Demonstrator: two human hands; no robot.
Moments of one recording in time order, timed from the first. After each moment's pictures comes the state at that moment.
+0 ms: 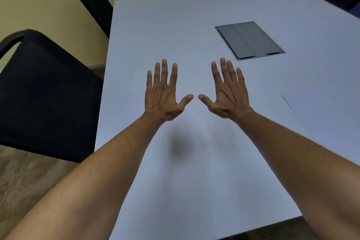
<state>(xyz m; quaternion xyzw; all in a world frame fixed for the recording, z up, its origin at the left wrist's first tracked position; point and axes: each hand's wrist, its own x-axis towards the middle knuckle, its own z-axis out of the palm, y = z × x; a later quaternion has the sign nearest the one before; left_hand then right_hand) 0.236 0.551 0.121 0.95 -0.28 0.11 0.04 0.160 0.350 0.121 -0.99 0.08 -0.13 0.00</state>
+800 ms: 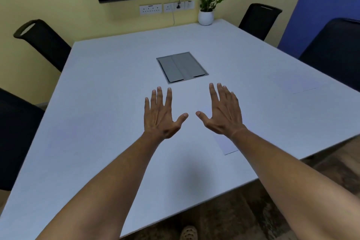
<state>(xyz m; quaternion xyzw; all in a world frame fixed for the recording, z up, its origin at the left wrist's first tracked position) 0.030 0.276 0.168 0.95 -0.30 0.08 0.08 -0.069 0.089 0.175 -0.97 0.17 -0.15 0.05</state>
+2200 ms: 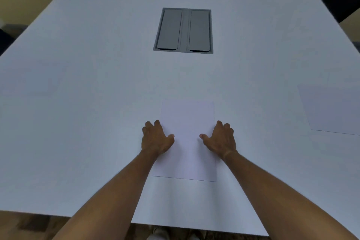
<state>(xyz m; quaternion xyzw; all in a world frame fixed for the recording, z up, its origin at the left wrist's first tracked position) 0.017 -0.007 0.015 0.95 0.09 -0.21 0.22 -0.005 -0.206 0.017 -0.93 0.21 0.18 0.23</state>
